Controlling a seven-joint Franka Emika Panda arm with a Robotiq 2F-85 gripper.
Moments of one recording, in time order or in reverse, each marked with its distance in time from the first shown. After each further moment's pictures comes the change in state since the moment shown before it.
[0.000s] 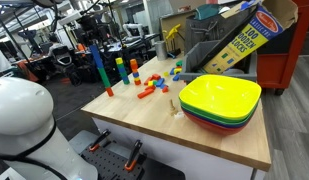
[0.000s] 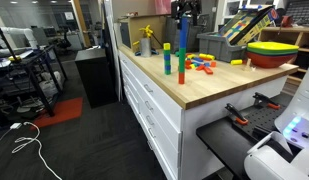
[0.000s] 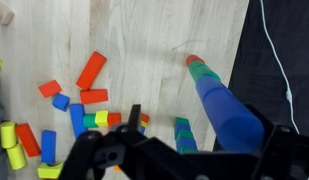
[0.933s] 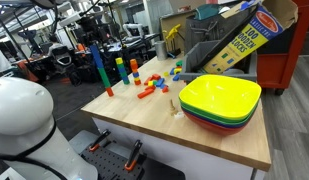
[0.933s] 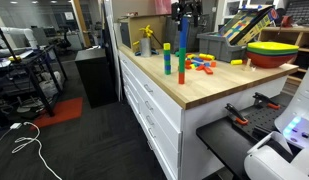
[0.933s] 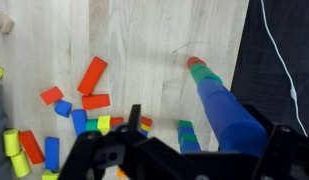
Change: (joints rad) arm 0.000 0.000 0.000 -0.012 0.000 0.002 0.035
